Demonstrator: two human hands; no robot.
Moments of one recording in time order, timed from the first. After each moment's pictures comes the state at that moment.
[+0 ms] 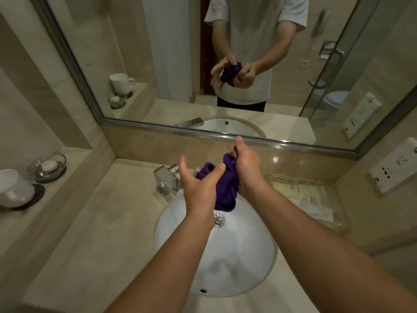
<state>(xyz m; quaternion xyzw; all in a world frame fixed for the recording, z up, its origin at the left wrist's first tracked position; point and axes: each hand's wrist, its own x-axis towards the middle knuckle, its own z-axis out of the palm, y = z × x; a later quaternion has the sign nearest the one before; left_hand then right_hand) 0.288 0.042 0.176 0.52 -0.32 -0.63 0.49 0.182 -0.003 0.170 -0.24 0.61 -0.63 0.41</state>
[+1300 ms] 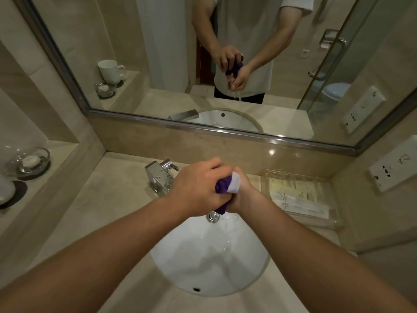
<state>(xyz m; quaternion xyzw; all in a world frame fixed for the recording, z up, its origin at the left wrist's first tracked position) 0.306 -0.002 0.157 0.28 -0.91 -0.11 0.30 0.182 0.011 0.142 0.02 0.48 -0.50 0.72</state>
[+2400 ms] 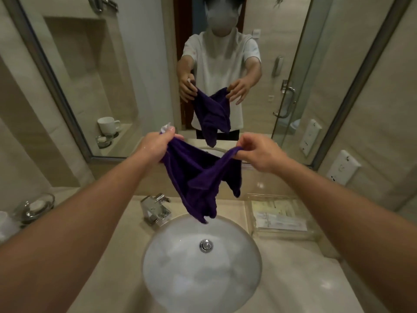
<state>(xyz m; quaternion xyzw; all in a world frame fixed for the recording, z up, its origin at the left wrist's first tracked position) 0.339 -0.047 0.293 0.49 -0.64 -0.49 0.33 0.096 0.066 0.299 -0.62 0.70 -0.31 0.17</state>
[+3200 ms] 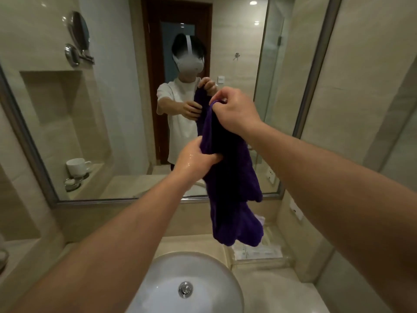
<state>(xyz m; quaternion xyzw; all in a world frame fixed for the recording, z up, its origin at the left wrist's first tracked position) 0.226 0.020 0.364 0.30 -0.75 -0.47 0.36 0.111 0.060 0.459 -0.57 0.69 -0.45 -0.07</state>
